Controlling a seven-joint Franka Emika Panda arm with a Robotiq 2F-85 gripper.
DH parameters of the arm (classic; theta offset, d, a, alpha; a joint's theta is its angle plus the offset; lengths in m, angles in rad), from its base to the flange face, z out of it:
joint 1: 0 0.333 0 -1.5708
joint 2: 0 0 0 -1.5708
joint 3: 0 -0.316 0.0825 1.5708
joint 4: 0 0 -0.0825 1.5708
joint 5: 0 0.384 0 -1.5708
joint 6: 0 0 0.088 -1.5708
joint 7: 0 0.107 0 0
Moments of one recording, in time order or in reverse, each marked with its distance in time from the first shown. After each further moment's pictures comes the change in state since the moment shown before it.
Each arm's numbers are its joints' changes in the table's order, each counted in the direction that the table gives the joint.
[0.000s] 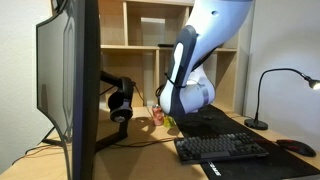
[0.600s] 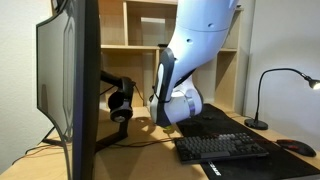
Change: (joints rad) arm 0.040 0.181 0.022 -0.147 0.195 0.000 -0.063
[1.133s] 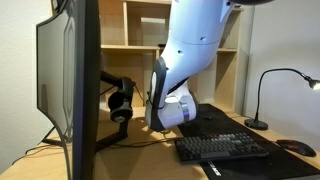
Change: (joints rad) arm 0.008 0.073 -0.007 -0.068 0.080 0.000 0.000
